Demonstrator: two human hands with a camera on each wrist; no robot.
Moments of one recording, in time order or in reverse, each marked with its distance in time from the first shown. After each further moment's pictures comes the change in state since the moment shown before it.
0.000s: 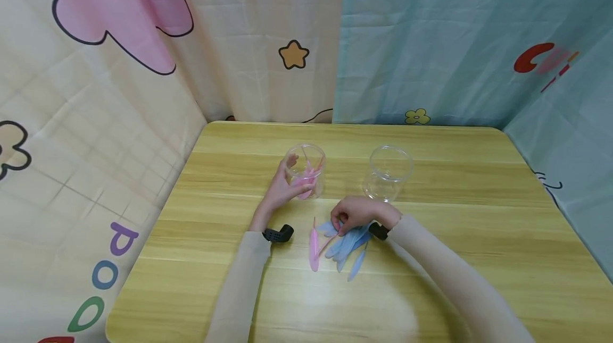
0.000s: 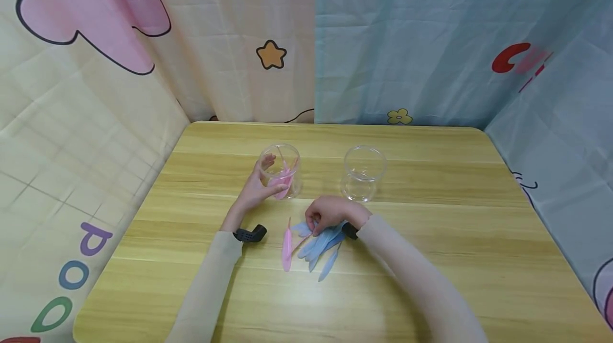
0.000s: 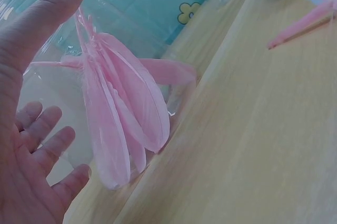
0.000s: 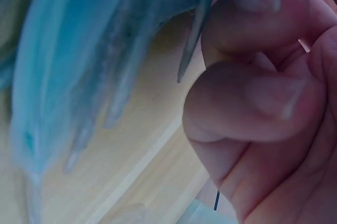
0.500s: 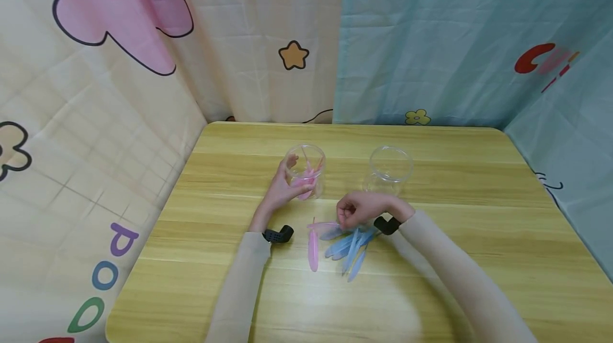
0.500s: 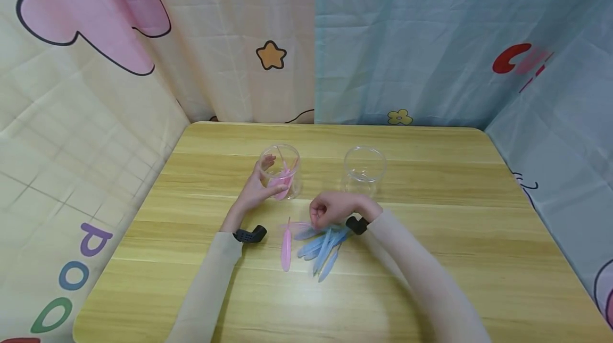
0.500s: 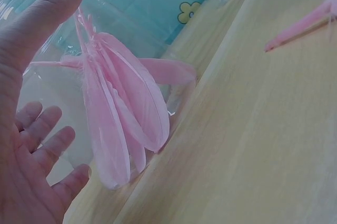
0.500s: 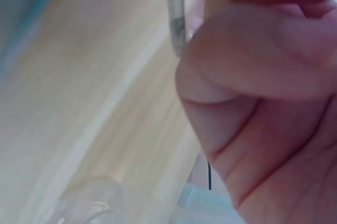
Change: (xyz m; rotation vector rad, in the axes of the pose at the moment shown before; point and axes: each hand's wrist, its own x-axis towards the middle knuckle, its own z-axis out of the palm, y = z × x) left_hand 0.000 0.001 0.000 0.015 0.005 -0.007; right_hand -0.019 -0.001 -0.020 0.356 -0.041 -0.125
